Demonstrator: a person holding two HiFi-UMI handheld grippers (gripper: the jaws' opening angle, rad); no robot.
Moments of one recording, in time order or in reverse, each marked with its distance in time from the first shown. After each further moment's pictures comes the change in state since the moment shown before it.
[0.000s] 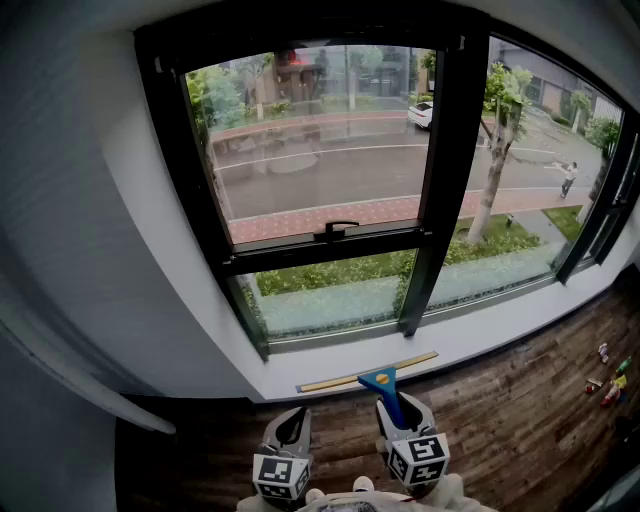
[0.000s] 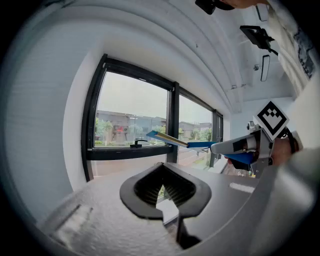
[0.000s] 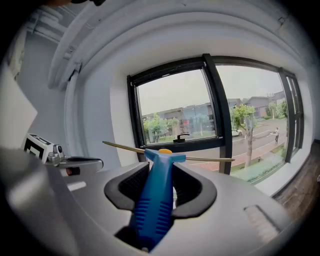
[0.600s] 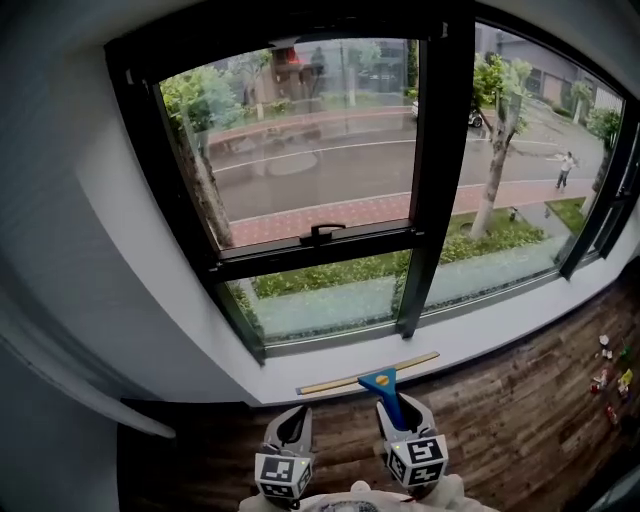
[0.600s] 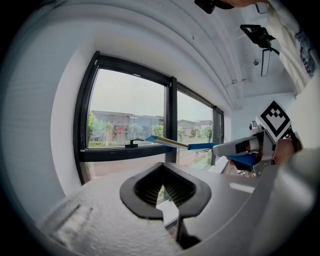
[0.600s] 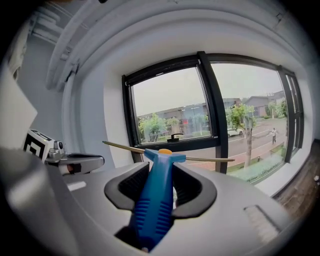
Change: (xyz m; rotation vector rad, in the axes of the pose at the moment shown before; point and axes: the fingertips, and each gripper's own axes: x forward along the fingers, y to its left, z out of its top) left arm 0.054 -0.033 0.003 0.024 0.014 0.015; right arm 0.009 -0.059 -0.001 0.003 0.000 0.002
